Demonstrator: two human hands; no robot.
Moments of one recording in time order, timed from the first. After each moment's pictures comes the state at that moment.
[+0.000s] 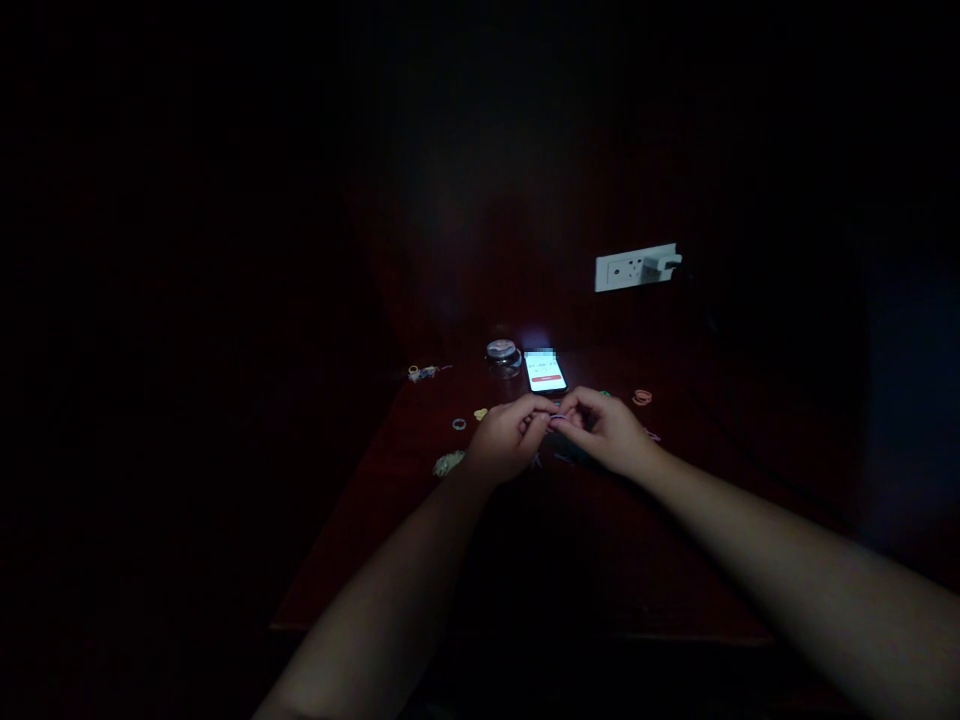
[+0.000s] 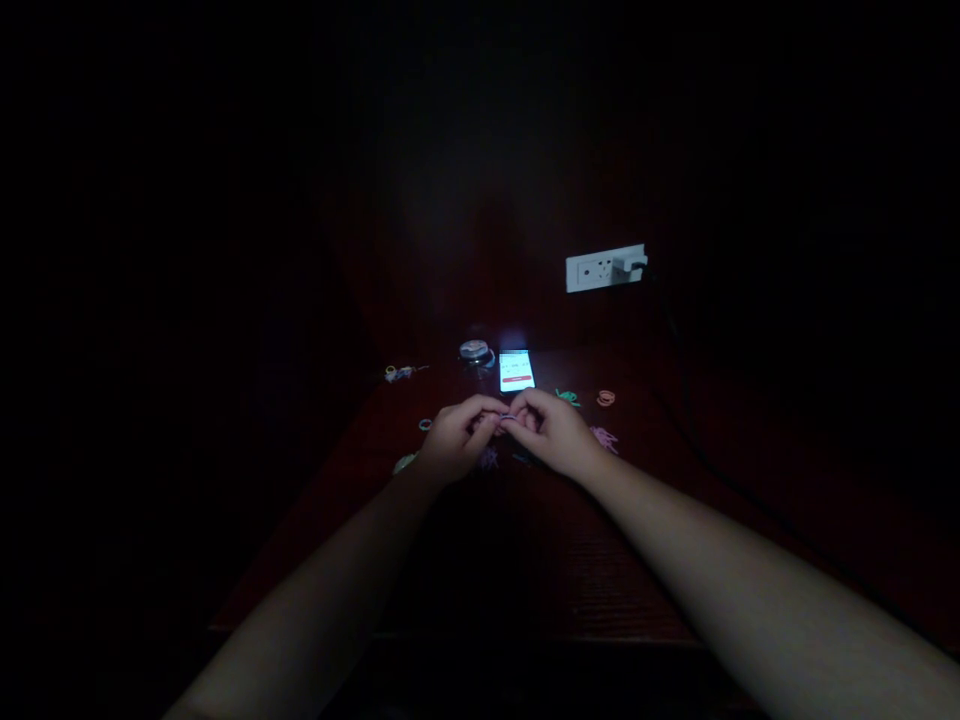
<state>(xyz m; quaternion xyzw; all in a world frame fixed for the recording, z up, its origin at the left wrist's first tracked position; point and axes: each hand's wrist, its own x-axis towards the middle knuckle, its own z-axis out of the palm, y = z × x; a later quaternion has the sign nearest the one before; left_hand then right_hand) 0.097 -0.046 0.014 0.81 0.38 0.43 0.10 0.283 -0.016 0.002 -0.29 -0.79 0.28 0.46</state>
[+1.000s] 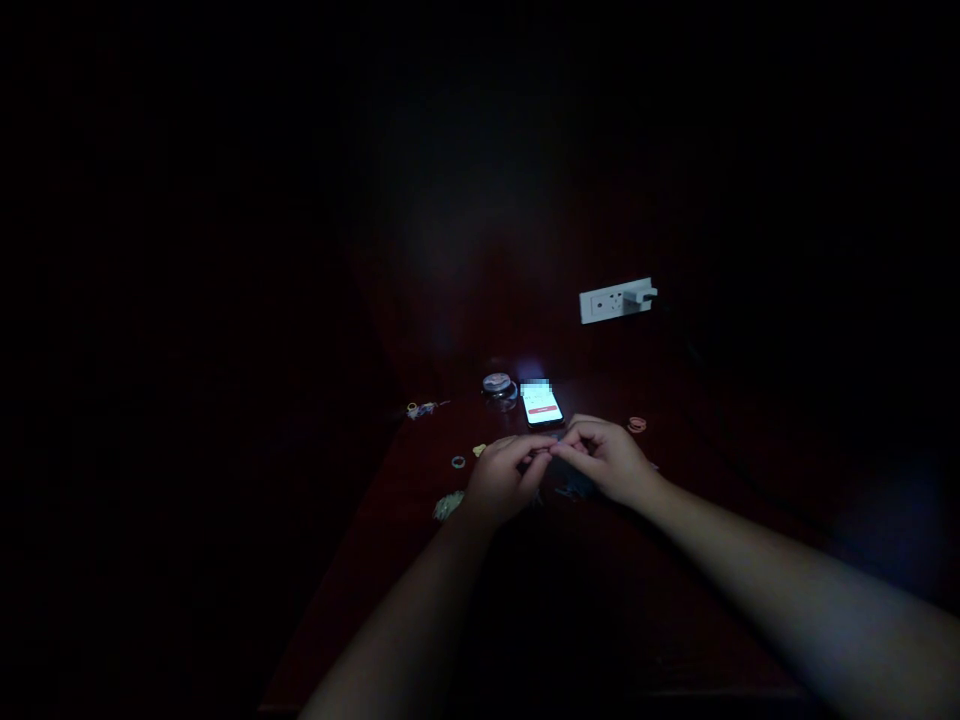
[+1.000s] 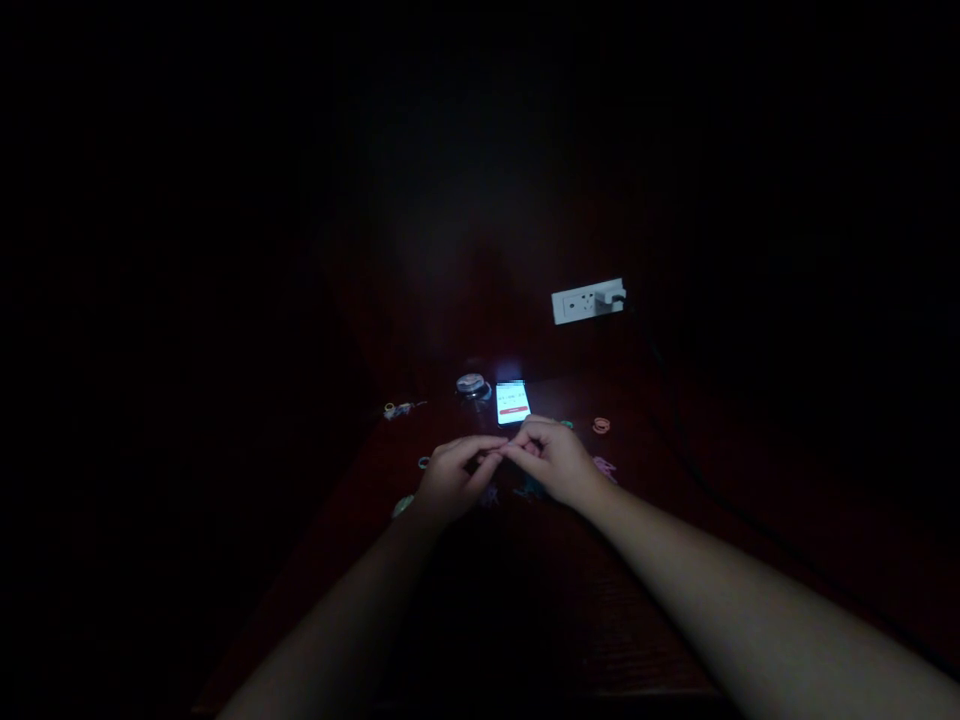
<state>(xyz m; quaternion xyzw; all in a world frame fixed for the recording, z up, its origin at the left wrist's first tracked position) 0.098 -0.044 0.009 0.80 0.37 0.46 0.05 0.286 -0.013 0.005 -0.28 -0.78 0.25 0.50</state>
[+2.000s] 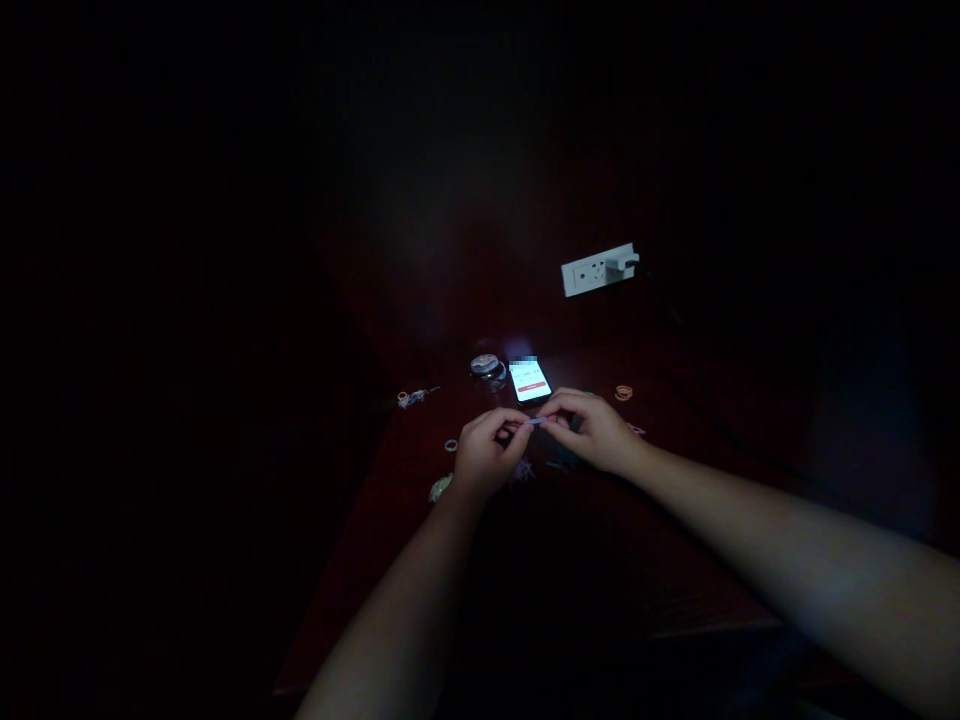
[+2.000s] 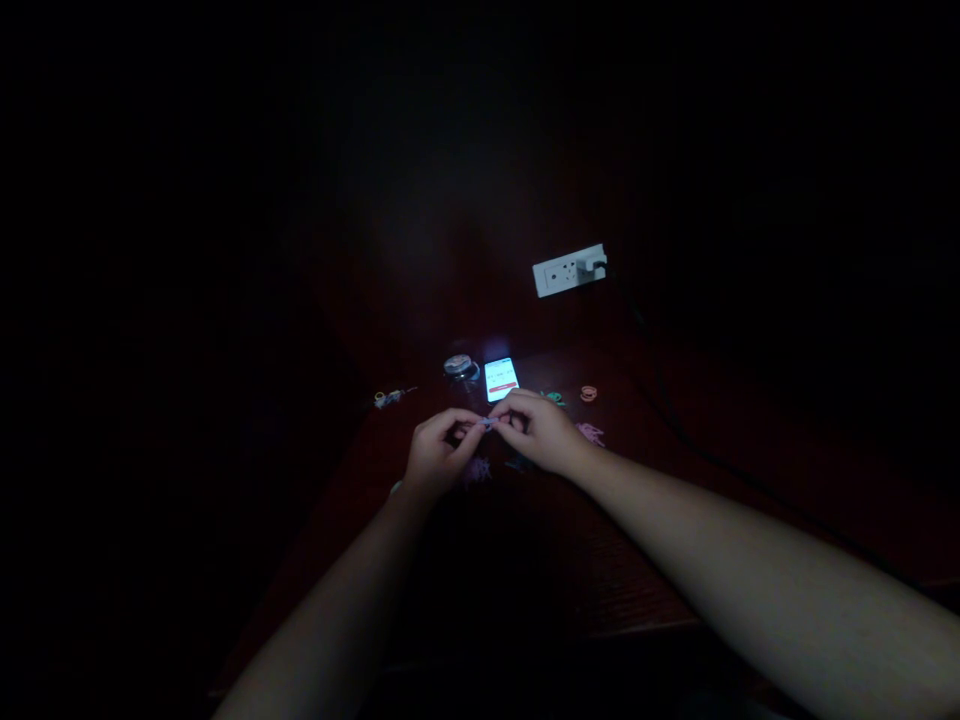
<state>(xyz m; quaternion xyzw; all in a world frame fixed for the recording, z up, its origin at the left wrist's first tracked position) 0.095 -0.041 0.011 0.78 0.39 0.49 0.05 0.285 -0.017 0.009 -0.26 -0.80 0.20 0.50</state>
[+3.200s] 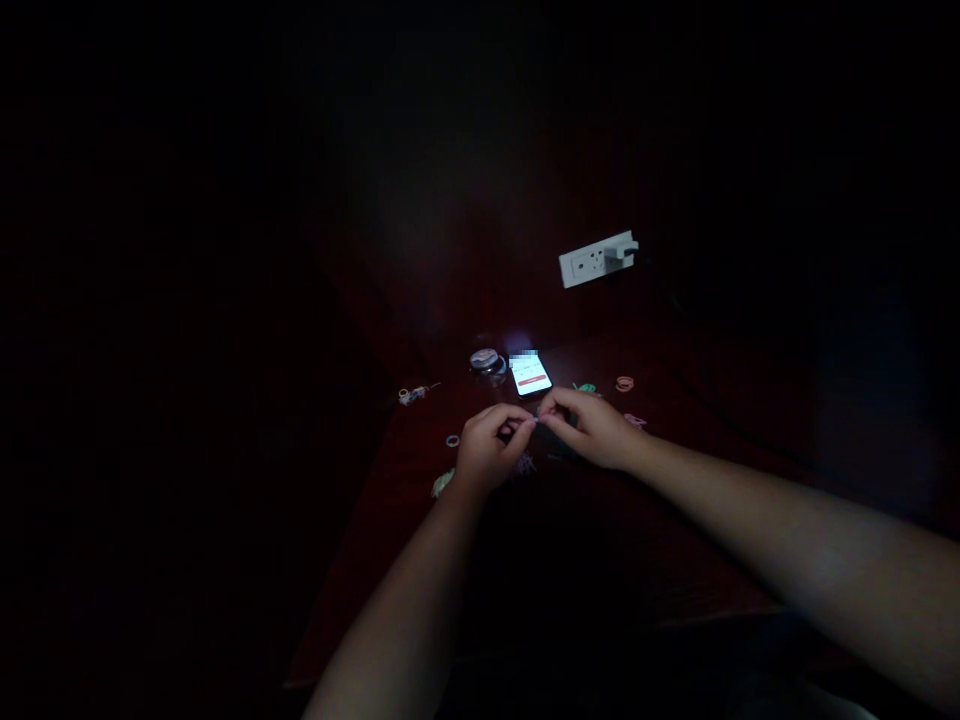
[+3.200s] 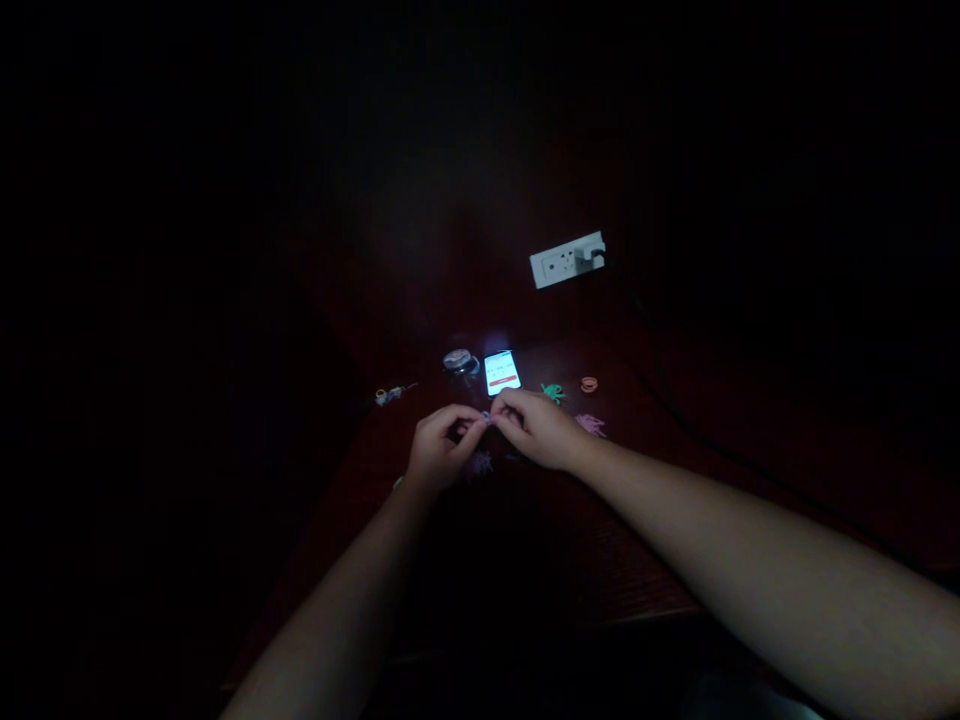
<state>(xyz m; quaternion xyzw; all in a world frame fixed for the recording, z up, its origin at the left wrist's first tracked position) 0.093 -0.042 0.009 0.79 0.39 0.47 0.06 0.284 -0.022 0.010 -0.29 -0.83 0.19 0.45</state>
